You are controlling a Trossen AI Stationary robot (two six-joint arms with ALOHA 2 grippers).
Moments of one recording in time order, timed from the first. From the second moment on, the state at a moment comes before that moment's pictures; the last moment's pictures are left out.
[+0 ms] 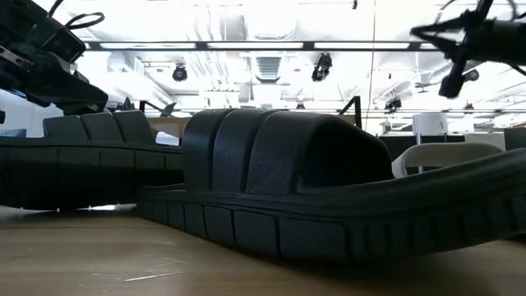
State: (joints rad) left arm -0.05 0.10 0.11 -0.32 0.06 -0.15; right arm 0.03 0.08 0.01 0.52 0.41 1.04
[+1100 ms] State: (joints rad) left arm -0.05 0.10 0.11 0.25 0.04 -0.54; right arm 0.07 1.14 1.40 -1.00 0.31 0.63
